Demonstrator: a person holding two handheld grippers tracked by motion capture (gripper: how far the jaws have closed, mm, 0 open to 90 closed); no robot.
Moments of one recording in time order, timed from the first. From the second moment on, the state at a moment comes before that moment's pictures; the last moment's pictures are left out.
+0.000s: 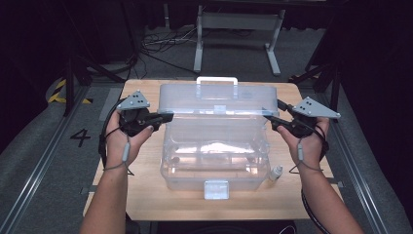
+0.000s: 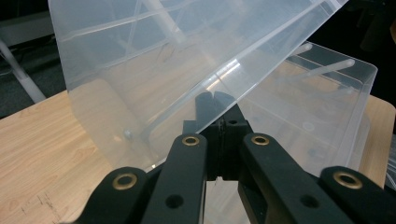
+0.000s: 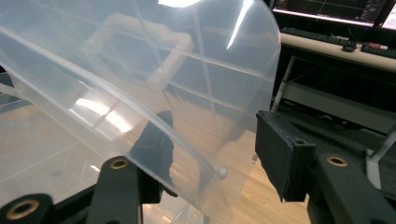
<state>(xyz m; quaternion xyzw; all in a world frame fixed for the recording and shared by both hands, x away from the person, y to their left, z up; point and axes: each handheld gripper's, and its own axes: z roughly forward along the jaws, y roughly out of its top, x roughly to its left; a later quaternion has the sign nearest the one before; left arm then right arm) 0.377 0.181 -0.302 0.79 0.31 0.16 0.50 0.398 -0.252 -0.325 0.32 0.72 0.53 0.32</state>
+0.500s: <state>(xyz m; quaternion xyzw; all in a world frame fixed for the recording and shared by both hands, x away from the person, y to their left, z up) 0.375 0.185 -0.304 0.79 0.31 0.16 0.50 0.393 -0.252 -0.323 0.32 0.71 0.51 0.37</state>
